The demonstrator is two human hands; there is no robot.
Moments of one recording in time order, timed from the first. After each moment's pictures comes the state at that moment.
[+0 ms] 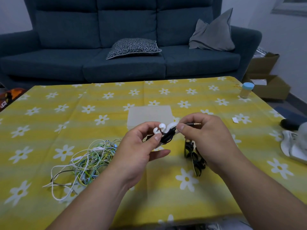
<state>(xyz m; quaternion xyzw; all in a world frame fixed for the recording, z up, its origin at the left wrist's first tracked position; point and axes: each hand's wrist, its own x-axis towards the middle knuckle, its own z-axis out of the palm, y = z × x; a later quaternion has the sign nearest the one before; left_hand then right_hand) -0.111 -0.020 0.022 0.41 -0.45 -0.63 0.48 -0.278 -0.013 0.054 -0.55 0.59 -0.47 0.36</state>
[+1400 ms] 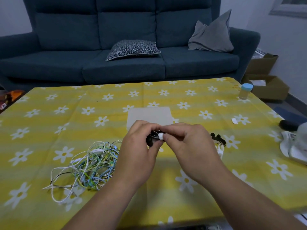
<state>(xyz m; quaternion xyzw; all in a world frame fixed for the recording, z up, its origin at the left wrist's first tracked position) -0.111 -0.020 0.017 0.48 -0.71 -0.22 0.46 -0.252 -0.003 0.044 -0.65 0.57 -0.42 0.28</state>
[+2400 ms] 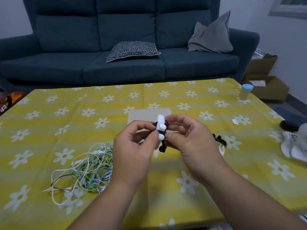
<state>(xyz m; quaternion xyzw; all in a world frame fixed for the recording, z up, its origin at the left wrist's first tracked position) -0.116 -0.013 0.028 0.44 -0.52 -0.41 0.61 -0.250 -0.010 0.045 -0.49 0.49 -0.54 0.48</state>
